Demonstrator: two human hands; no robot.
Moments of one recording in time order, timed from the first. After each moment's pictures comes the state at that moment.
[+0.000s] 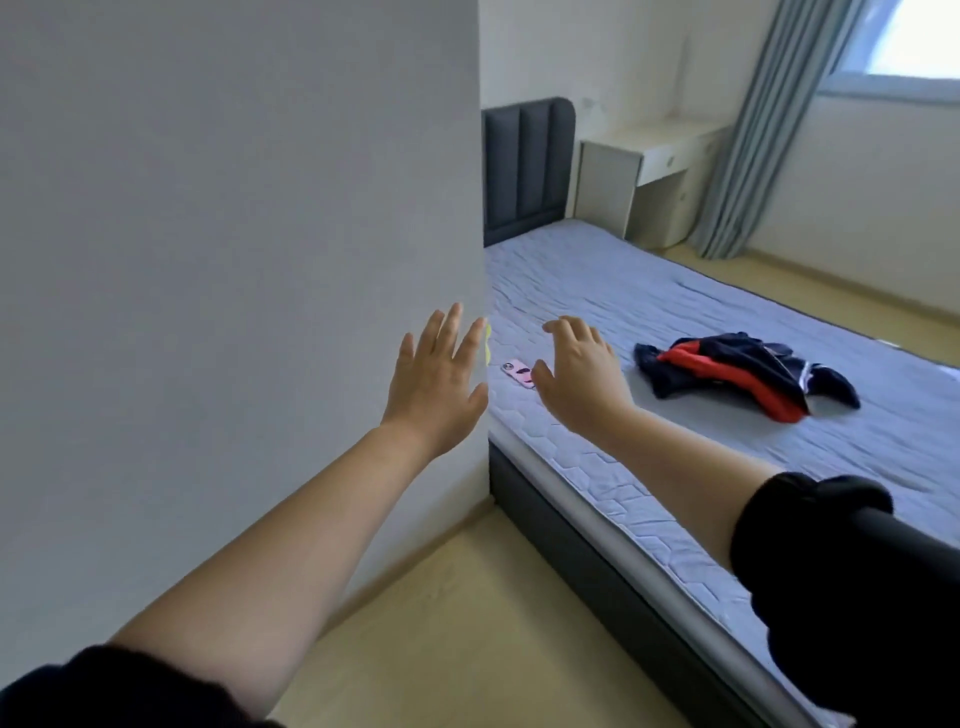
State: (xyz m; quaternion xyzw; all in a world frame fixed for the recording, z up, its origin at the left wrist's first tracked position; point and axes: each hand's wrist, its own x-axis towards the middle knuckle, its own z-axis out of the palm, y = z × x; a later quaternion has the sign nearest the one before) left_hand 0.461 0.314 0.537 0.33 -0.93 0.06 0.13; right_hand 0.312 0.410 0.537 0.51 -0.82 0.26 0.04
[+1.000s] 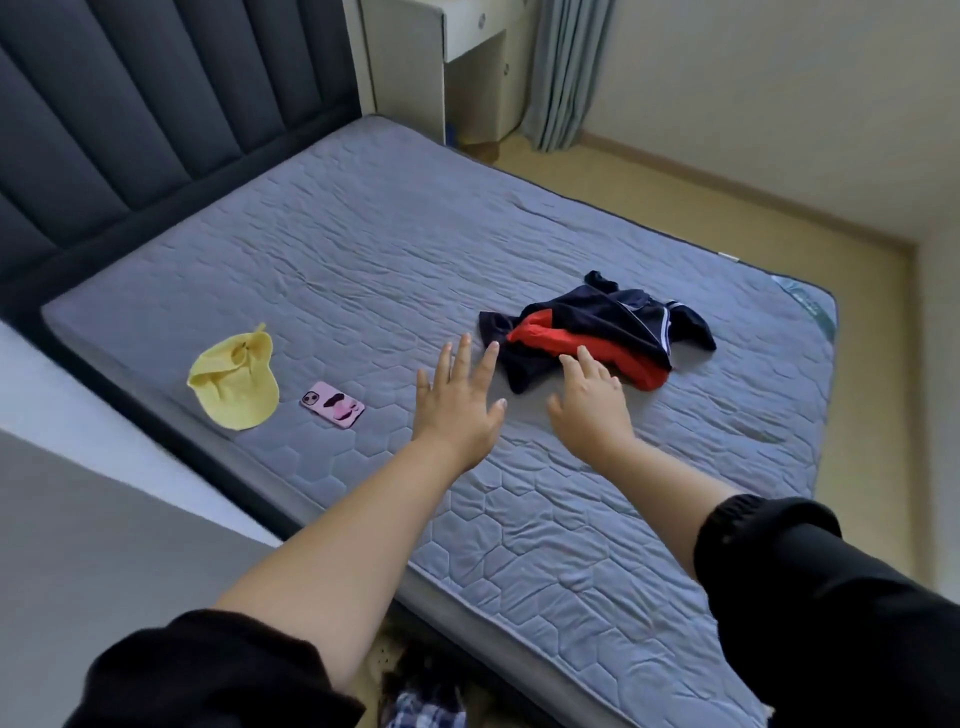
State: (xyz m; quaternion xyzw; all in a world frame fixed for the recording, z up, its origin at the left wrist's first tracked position) left_hand -0.082 0.189 0.375 0.19 -0.97 -0.13 -0.05; right_hand -0.181 0.330 0.369 0.26 -0.95 0.11 -0.09
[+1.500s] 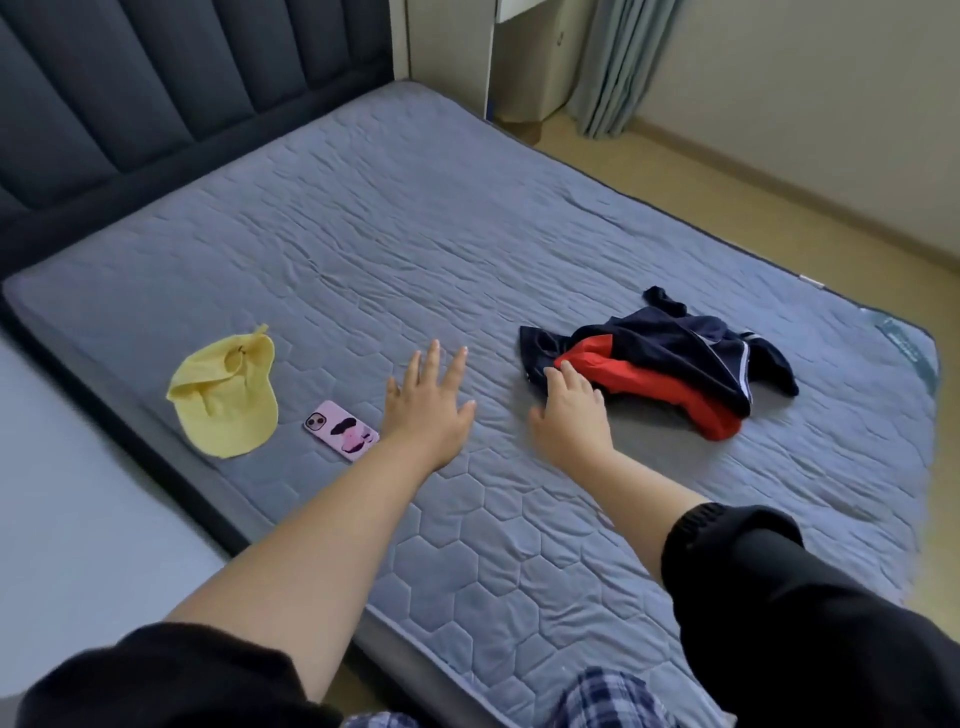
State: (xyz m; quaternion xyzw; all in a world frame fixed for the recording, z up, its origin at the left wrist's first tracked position) left_hand -0.165 0.009 0.270 0.26 -0.95 -0.16 -0.09; right_hand -0.276 0.155 0.248 0.30 -0.94 0.09 -0.10
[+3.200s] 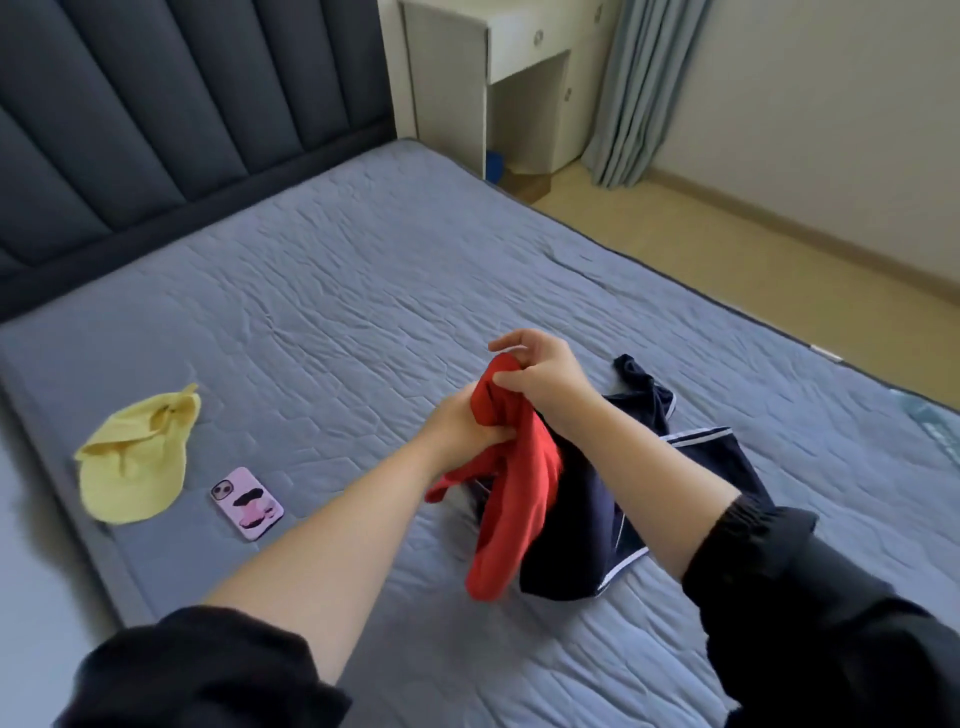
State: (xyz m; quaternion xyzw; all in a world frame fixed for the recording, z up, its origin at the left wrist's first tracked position) left_hand -0.425 0.116 0.261 0.30 -0.83 -0.46 0.02; right_hand -0.522 0.202 0.318 0.27 -0.73 0.55 -0.31
